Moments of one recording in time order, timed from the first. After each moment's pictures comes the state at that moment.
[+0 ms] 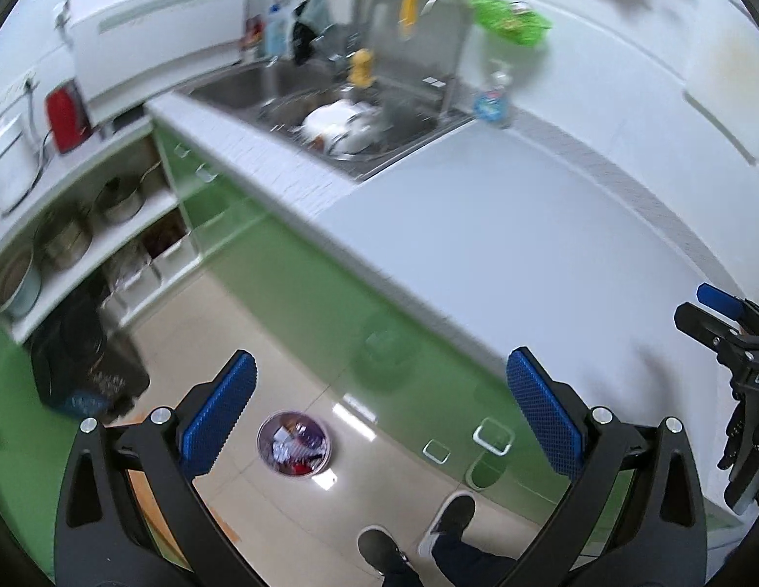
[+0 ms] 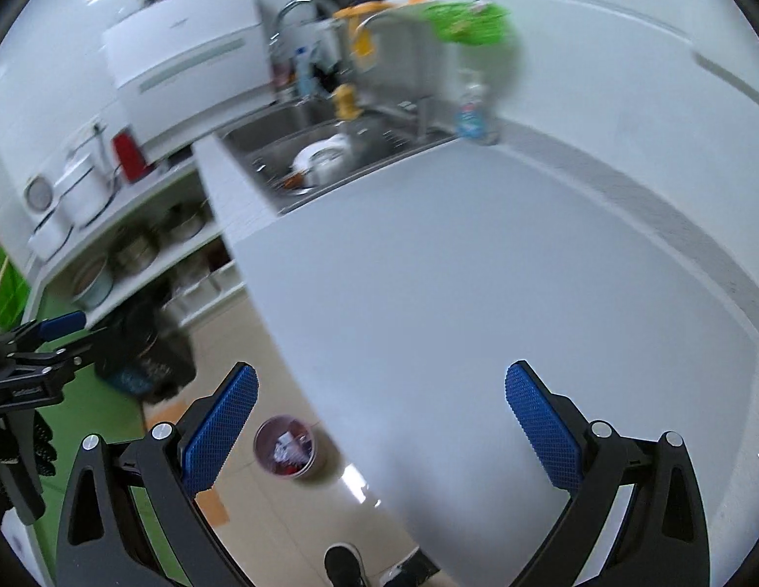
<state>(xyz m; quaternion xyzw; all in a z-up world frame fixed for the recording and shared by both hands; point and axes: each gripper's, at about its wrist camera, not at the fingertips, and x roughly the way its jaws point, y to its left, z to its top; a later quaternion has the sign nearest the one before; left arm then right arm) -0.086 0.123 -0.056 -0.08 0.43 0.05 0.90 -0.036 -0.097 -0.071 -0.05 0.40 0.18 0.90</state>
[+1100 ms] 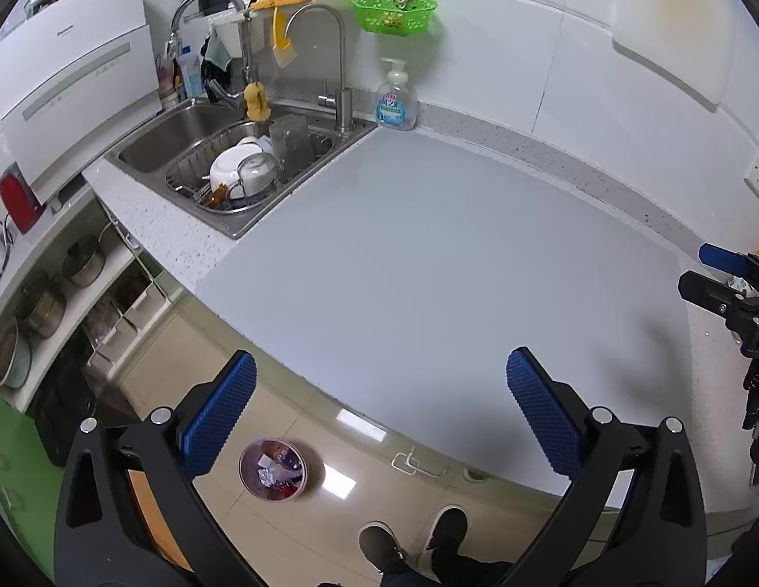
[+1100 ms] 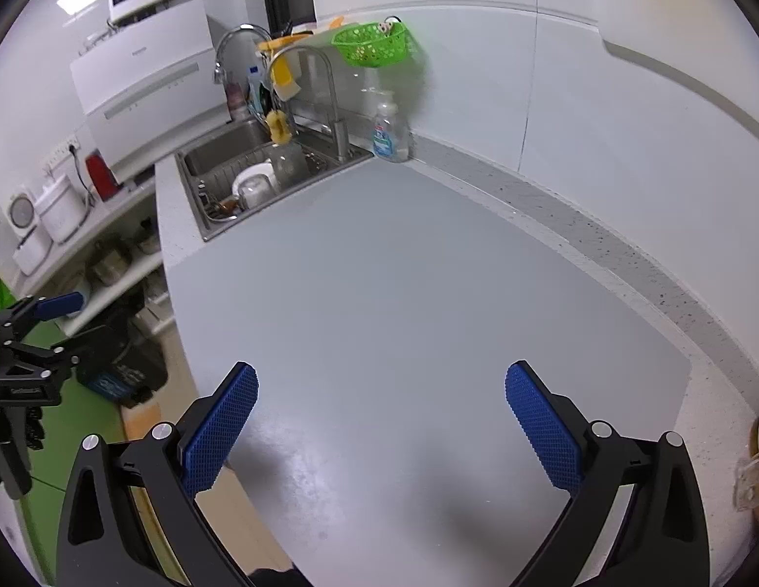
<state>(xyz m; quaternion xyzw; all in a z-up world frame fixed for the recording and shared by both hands) -0.019 0.001 -0.023 -0.01 0.44 0.01 0.90 -0.003 -0.217 -0.029 -0.05 0.40 0.17 0.90</state>
